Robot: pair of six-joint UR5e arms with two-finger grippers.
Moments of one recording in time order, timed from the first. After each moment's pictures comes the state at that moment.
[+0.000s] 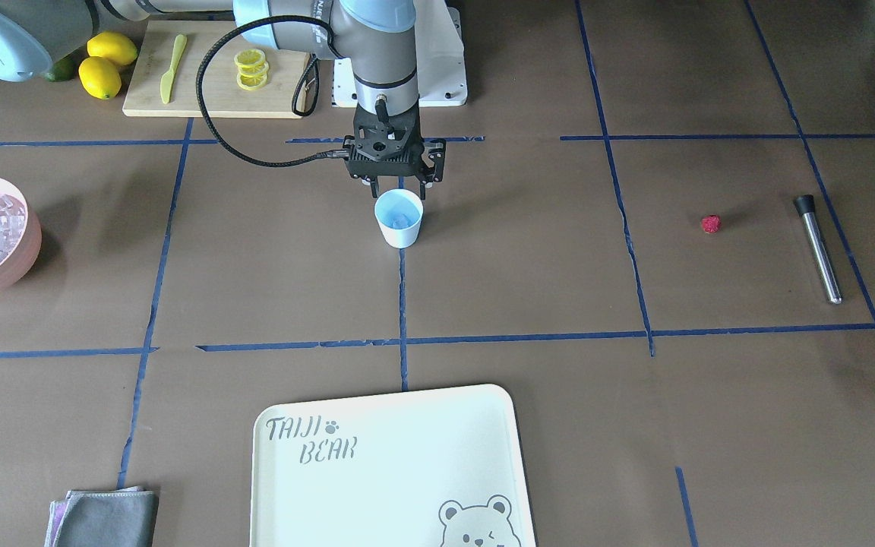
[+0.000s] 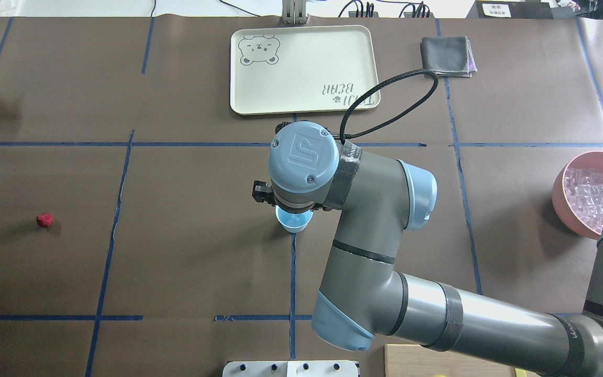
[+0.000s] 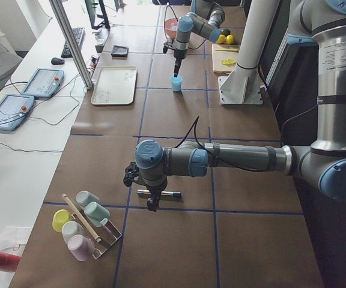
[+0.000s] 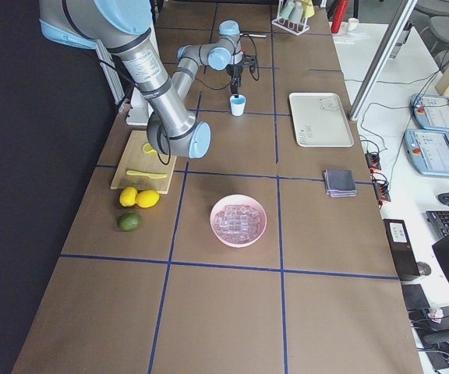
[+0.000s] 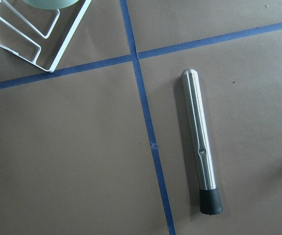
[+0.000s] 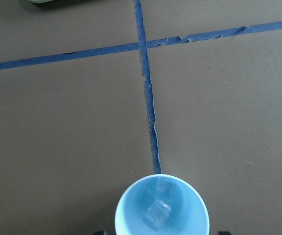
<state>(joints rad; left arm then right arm) -1.53 -1.47 -1.71 -1.54 -2.38 0.18 0.43 -0.76 1.71 -1.70 1.73 1.41</state>
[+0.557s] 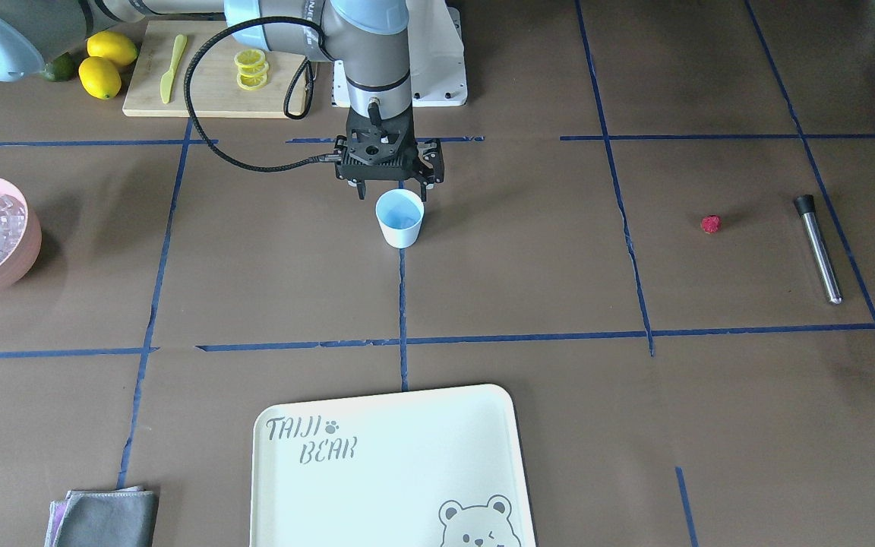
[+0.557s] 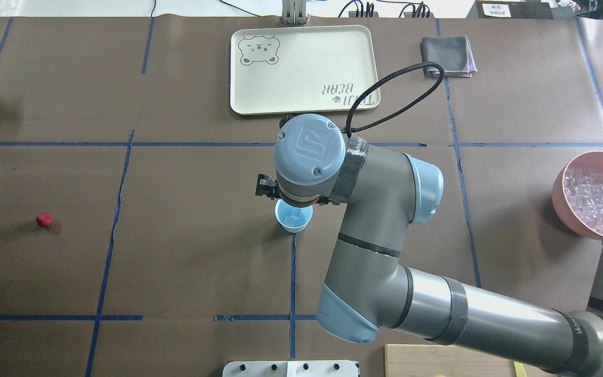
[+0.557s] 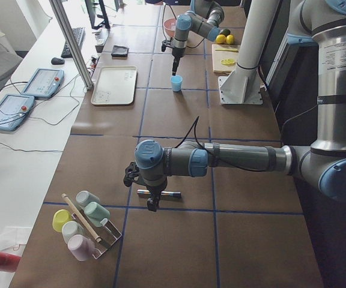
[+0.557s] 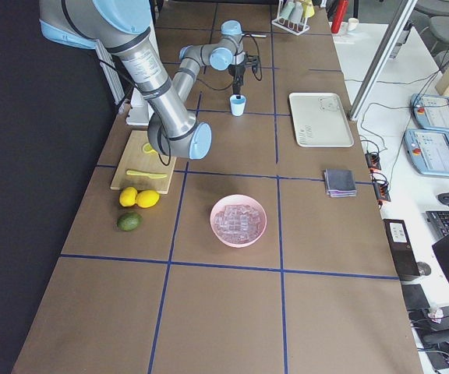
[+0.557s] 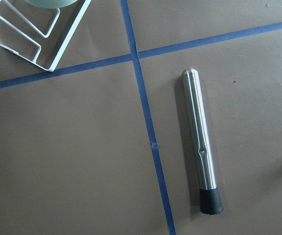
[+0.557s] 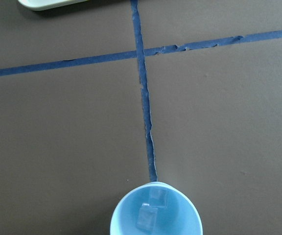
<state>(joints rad) -1.53 -1.47 -1.71 -1.54 -2.38 0.18 0.47 -0.79 1.73 -1.70 1.76 1.36</state>
